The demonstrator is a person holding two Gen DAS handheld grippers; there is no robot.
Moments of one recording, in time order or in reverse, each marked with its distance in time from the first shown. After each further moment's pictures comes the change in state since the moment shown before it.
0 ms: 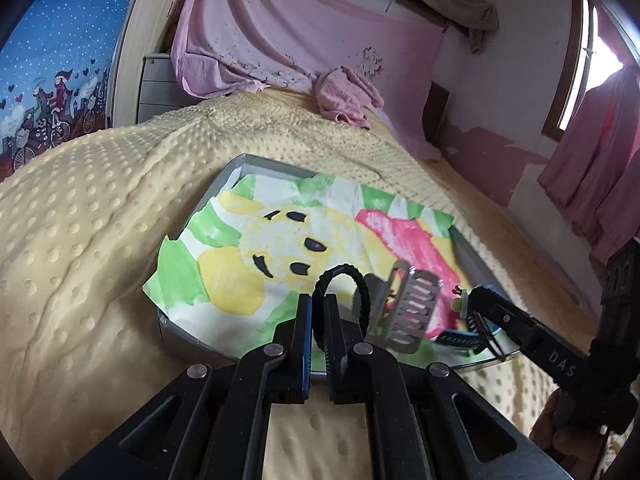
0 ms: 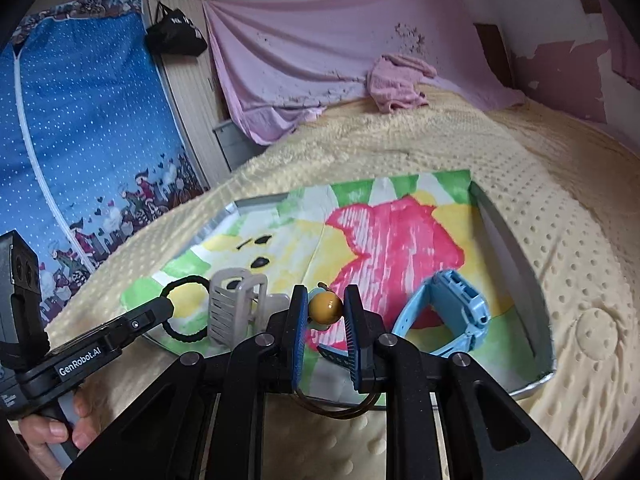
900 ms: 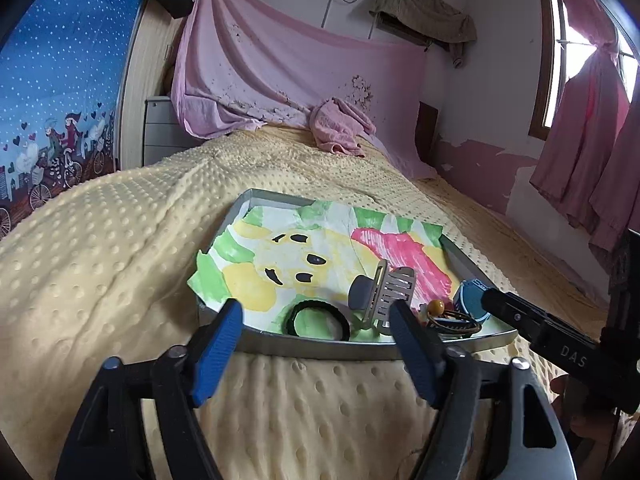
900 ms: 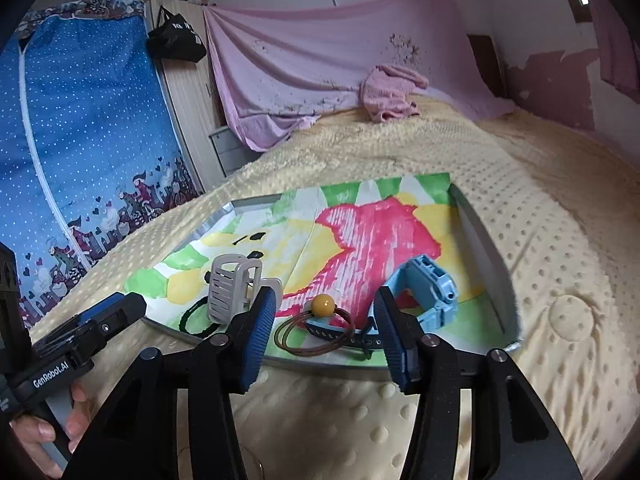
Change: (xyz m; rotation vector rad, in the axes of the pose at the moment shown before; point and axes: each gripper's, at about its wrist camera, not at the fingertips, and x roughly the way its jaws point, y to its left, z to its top) left arm -0.055 -0.008 -0.019 0.076 -0.149 0.027; right arm -0.046 -0.005 -0.023 -0.024 -0.099 -0.043
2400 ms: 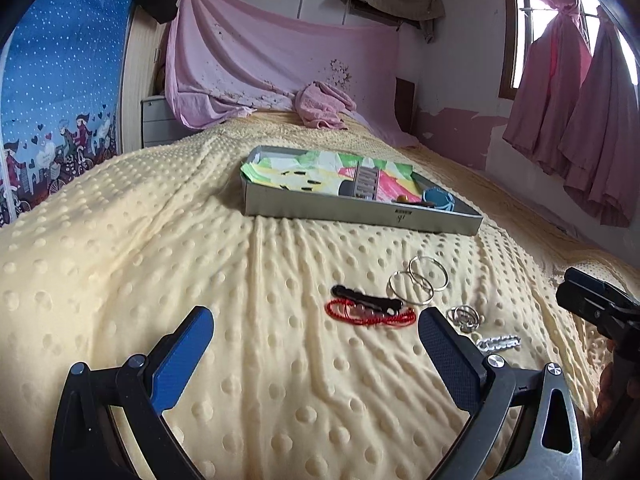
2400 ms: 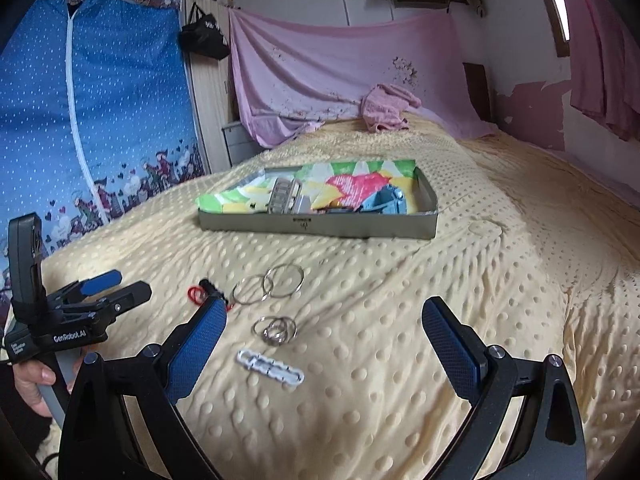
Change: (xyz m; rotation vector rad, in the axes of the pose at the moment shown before) left arm -0.106 0.016 -0.091 0.106 0.075 -0.021; right arm -0.160 0.020 -0.096 -0.106 0.023 -0.047
